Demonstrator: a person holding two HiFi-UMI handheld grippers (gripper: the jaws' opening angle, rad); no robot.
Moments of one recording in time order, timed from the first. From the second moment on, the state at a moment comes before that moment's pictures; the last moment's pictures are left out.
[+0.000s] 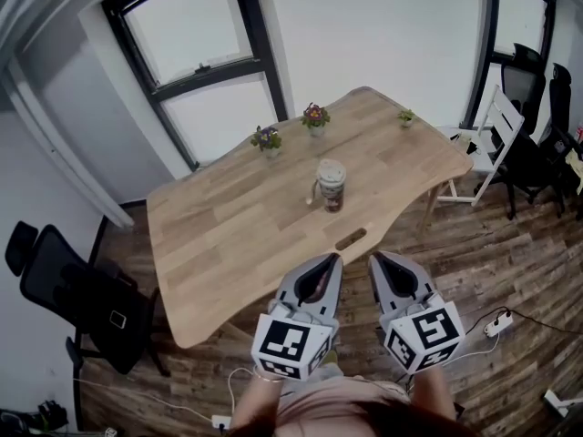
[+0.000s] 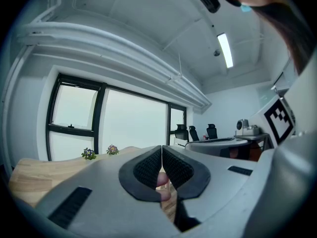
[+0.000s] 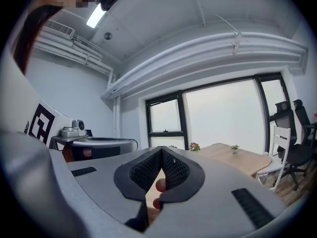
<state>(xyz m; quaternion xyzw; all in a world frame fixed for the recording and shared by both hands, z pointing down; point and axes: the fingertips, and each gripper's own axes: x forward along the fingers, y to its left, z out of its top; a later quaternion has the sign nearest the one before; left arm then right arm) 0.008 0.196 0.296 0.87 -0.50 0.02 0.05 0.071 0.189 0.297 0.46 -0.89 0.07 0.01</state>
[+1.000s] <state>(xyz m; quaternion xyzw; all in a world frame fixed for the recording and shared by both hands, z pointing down) -0.033 0.132 0.339 0.89 -0.45 0.04 0.08 0.029 0.124 0.311 0.48 -0.87 0.07 0.03</state>
